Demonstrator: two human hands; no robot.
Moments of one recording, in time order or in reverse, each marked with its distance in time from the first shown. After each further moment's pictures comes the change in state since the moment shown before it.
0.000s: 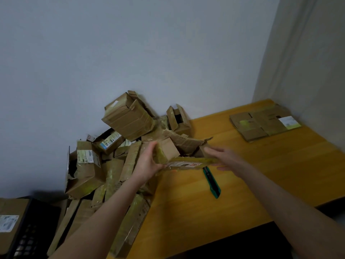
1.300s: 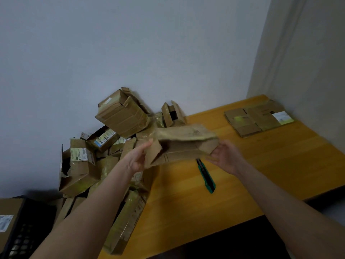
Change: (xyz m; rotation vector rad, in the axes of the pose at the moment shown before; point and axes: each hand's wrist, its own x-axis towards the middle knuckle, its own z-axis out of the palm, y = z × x) left_hand 0.022 0.005 -0.018 -1.046 -0.230 -0.845; right_hand -0.006 0.010 -0.010 0.748 -0.101 -0.012
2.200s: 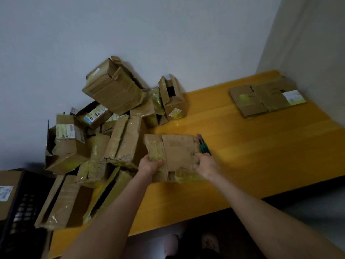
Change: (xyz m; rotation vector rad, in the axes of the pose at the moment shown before) left_hand 0.046 -0.116 0.018 0.509 0.472 0.112; right_hand 0.037 0.102 -0.007 -1.629 0.134 0.068
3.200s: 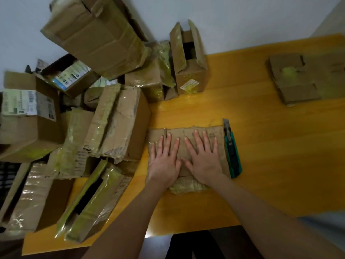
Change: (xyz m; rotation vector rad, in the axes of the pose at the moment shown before) left_hand 0.085 -0.070 0.067 1.174 0.000 0.655; right_hand 0.094 0.011 0.091 -0.481 0.196 -0.378
